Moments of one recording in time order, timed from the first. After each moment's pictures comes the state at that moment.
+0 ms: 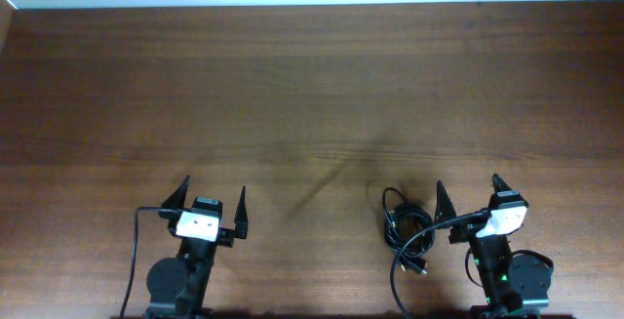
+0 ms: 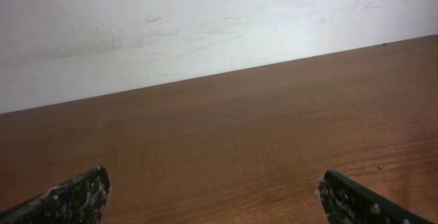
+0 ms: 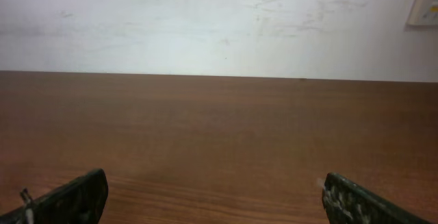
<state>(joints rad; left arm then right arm) -0.07 0.01 0.01 -0.07 0.07 0.14 0.03 0.01 0.01 -0.06 -0.12 0.04</state>
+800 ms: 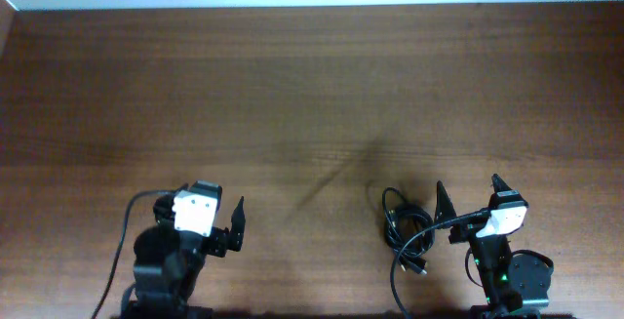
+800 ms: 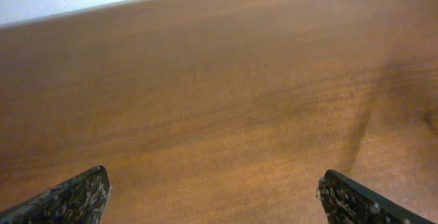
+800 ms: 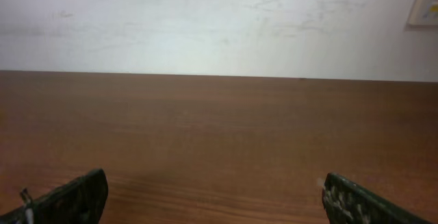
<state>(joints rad) -0.07 0.33 0.41 -0.55 0.08 0.15 0.03 0.01 0.01 -0.06 -0.12 0.04</state>
